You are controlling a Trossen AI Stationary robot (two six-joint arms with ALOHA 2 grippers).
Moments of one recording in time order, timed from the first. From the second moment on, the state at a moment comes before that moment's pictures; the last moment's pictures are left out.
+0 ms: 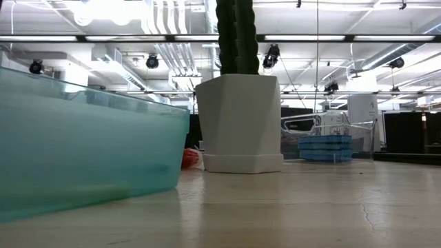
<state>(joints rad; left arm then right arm) -0.64 1.27 1.47 -1.41 -0.78 -1.79 0.14 1.42 1.68 -0.13 0.13 0.24</state>
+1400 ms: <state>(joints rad) 0.63 1.49 1.52 -0.68 0.31 -0.90 0.14 1.21 1.68 -0.57 0.16 0.10</state>
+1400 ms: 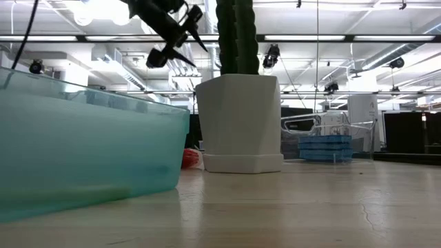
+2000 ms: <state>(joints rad) 0.51 1.62 1.52 -0.79 0.09 -1.02 0.14 1.09 1.68 -0.73 0.29 -0.01</state>
